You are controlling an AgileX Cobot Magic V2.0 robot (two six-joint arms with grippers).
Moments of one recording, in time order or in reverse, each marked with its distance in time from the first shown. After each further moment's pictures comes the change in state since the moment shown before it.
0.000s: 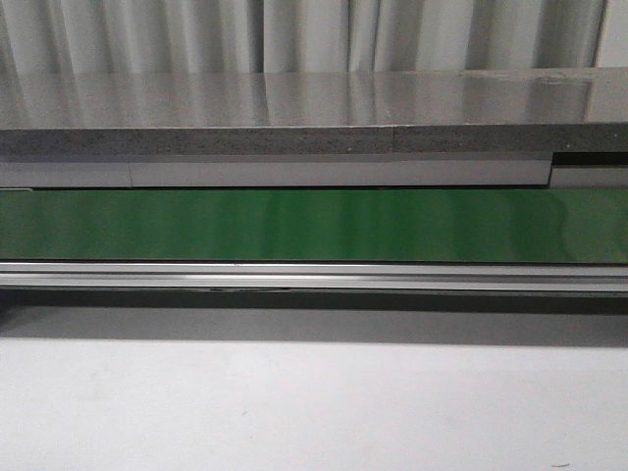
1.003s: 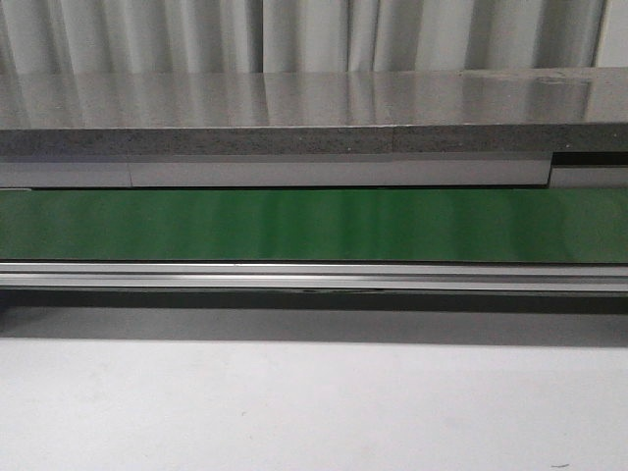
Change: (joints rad) left arm 0.066 -0.640 0.735 0.199 -0.494 -0.230; right arm 0.000 0.000 0.000 0.000 -0.002 -0.002
